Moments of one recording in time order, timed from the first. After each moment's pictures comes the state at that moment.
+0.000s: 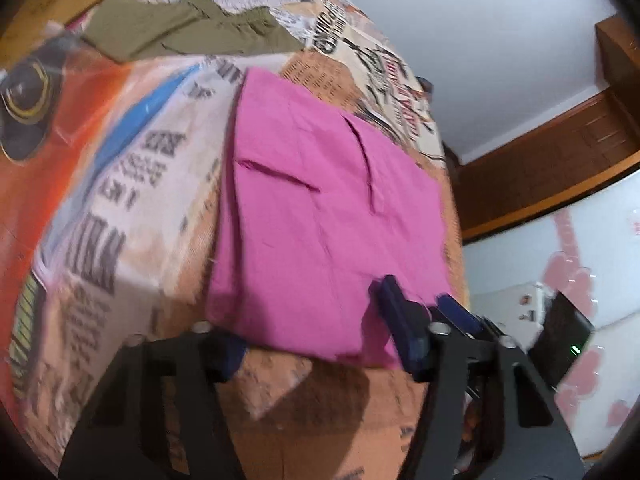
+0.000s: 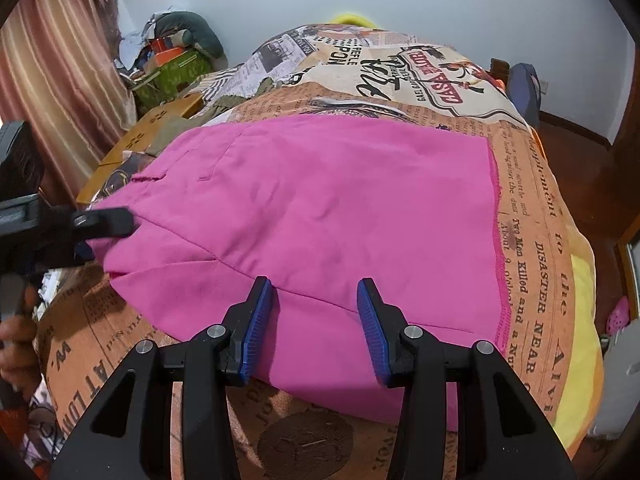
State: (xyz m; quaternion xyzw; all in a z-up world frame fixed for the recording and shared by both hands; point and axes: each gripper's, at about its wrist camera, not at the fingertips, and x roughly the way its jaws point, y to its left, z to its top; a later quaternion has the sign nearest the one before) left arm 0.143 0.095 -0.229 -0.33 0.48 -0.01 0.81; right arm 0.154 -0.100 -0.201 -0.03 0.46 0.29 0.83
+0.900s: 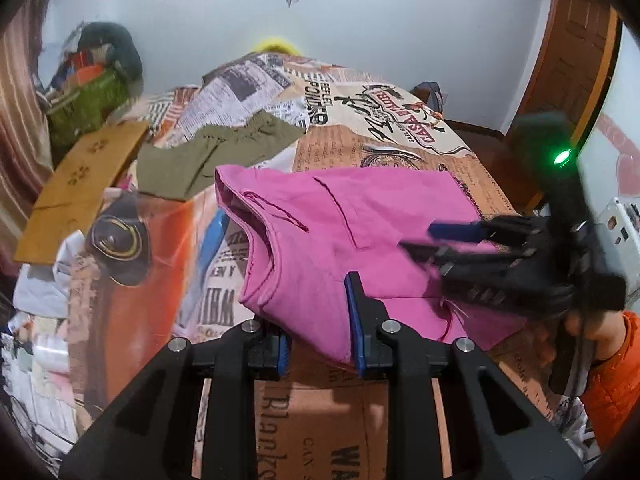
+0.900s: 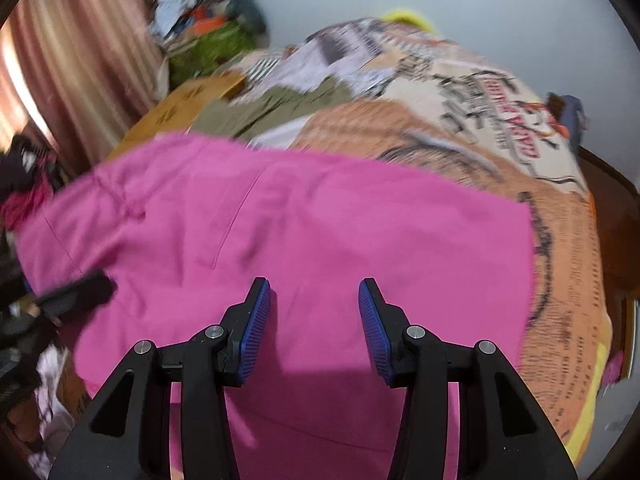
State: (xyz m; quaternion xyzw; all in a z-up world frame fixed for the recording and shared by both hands) left arm 0.092 0.066 -0.169 -0.06 0.41 0.05 0.91; right arm 0.177 -0.003 -0.186 -0.11 0.48 0.35 0.80
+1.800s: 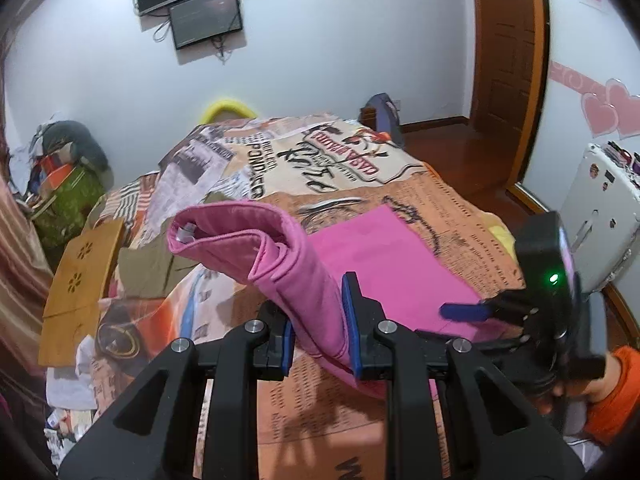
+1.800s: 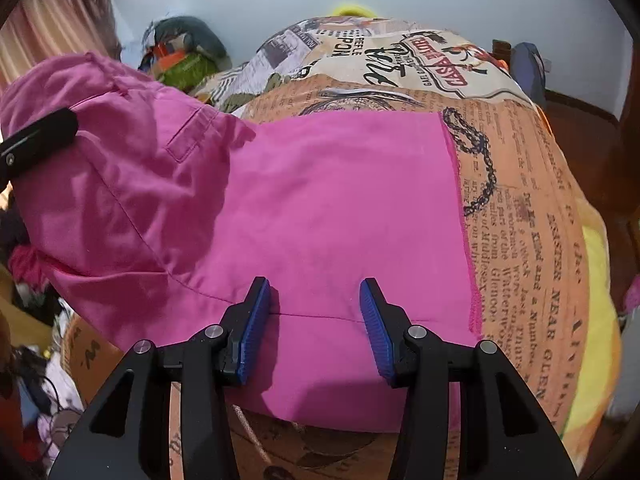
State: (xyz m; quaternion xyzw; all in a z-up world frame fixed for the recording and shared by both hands) left arm 0.119 -0.018 -0.114 0.06 0.36 -0.01 0.93; right arm 0.147 -0.102 -0.197 0.01 0.49 0.30 0.82
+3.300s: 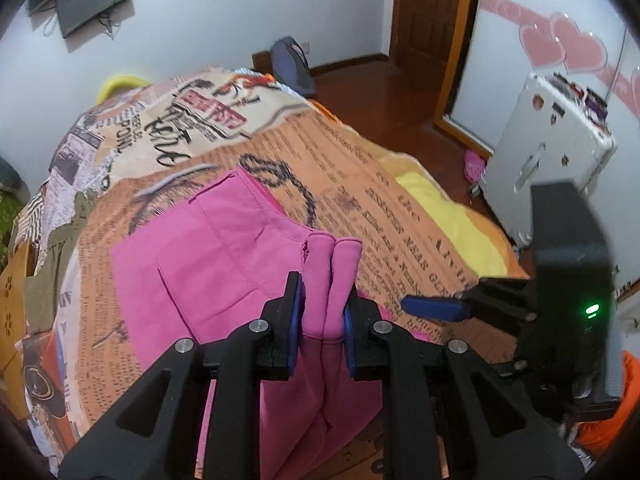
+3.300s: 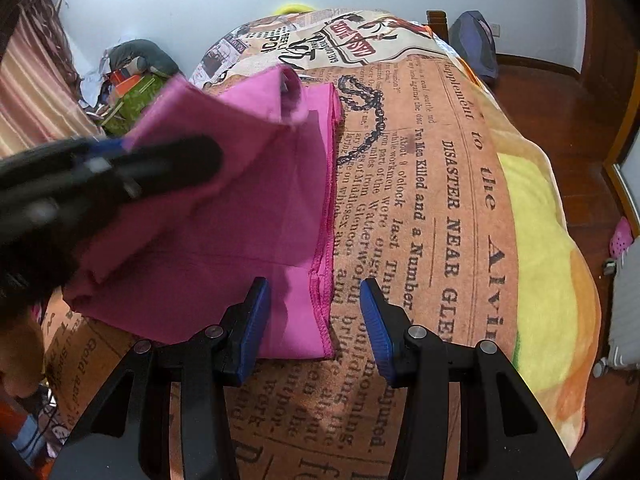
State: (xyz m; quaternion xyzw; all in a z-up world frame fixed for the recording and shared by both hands) left arm 0.191 -0.140 -0.191 0.10 0.46 -0.15 0.87; right arm 0.141 -0.186 -0.218 0.05 0.51 0.24 0.83
